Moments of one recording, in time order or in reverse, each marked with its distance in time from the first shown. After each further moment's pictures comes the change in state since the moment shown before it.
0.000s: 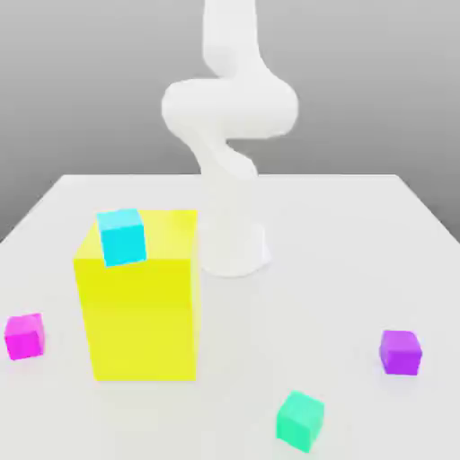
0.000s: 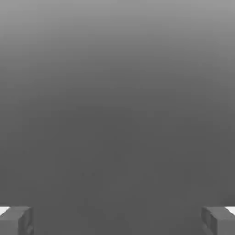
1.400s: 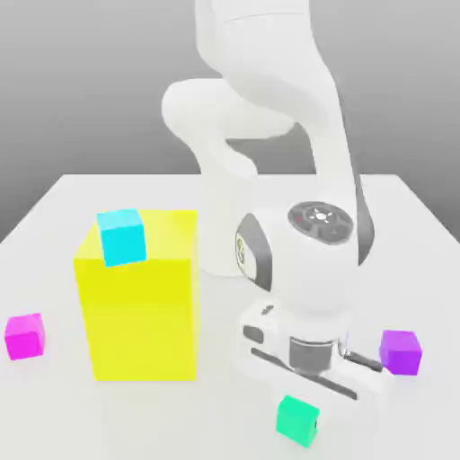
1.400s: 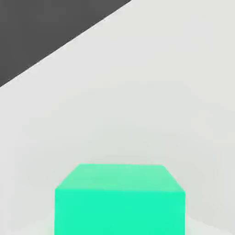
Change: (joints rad) arm -0.010 0.997 0.175 -0.194 -0.165 0.456 0.826
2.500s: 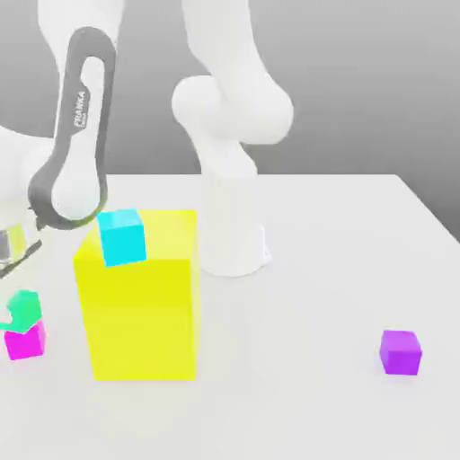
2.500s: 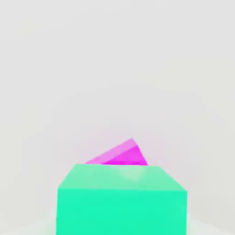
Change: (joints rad) arm -0.625 -0.070 -0.410 -0.066 0.298 -0.001 -0.087
